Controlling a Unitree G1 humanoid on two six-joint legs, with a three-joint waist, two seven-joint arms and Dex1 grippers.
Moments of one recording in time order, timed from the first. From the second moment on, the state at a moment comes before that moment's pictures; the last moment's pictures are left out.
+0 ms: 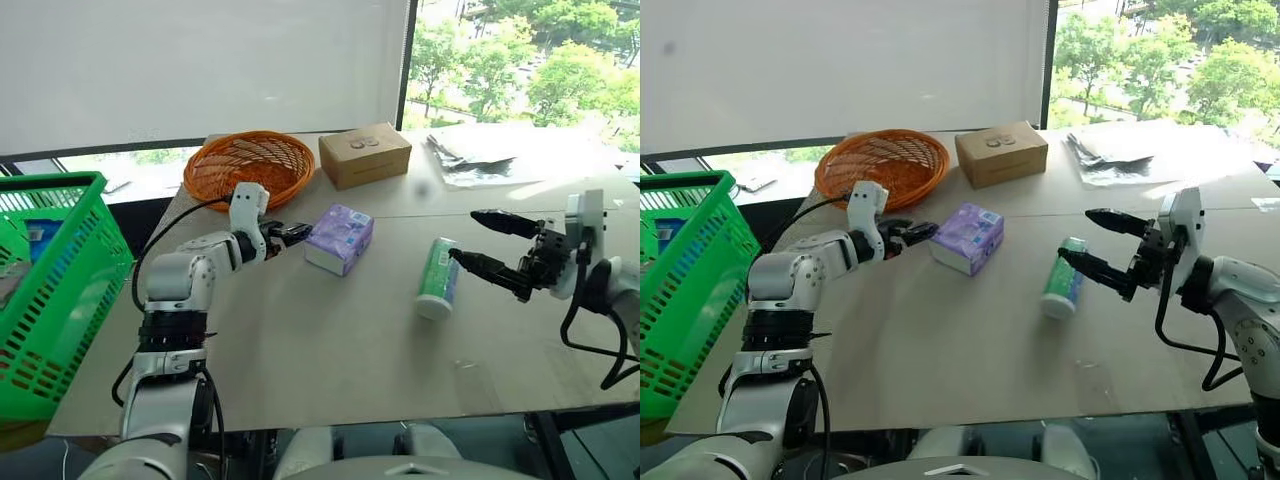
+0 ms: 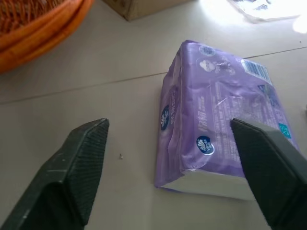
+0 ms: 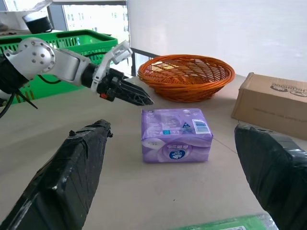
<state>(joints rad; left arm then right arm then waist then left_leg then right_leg) -0.58 0.41 0.12 0.23 -0.40 0.90 -0.52 -0.13 -0.72 -0.25 -0.41 0.80 0.55 0.90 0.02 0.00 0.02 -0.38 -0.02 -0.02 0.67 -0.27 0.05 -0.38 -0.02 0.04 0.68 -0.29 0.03</state>
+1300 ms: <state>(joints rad) -0.83 0.86 0.45 0.37 -0.16 0.43 -0.17 -0.42 -0.52 0.00 -0.43 0.83 0.62 0.82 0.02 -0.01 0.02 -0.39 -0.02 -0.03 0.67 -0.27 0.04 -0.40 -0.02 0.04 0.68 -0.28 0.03</state>
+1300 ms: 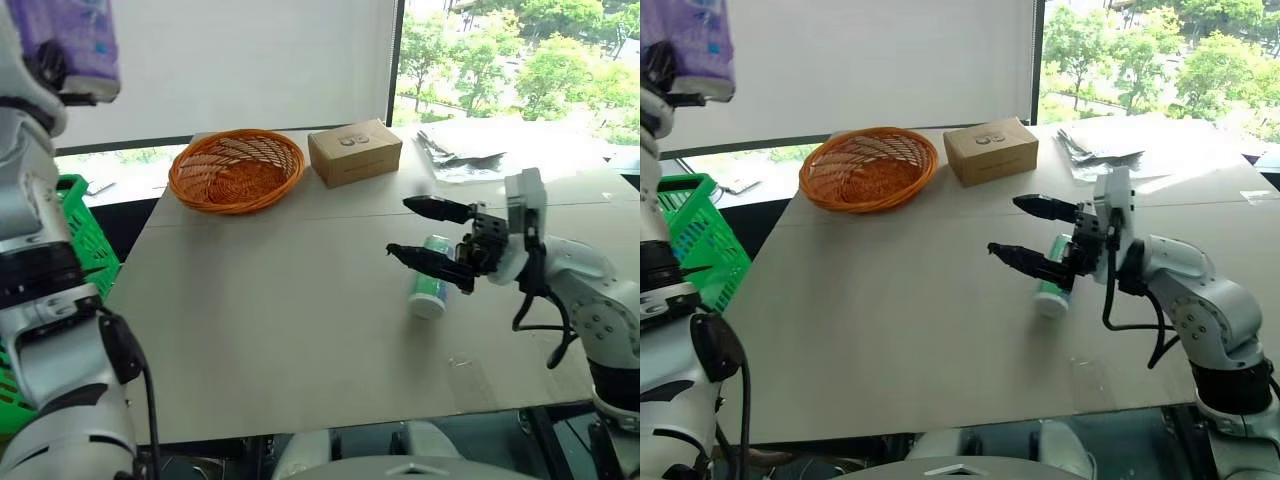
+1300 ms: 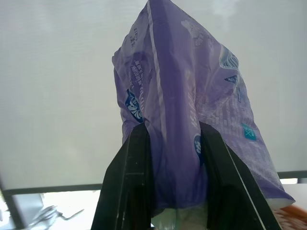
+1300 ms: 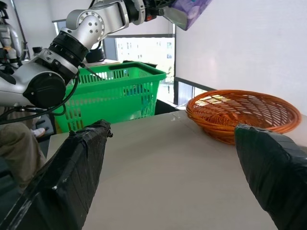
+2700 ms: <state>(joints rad) -0.39 0.82 0.17 -0.25 -0.73 0.83 -0.90 -0.15 -0.51 -0.04 -0.45 0.52 0.82 0.44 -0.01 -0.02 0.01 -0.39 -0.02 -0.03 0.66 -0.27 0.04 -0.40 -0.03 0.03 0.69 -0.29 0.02</state>
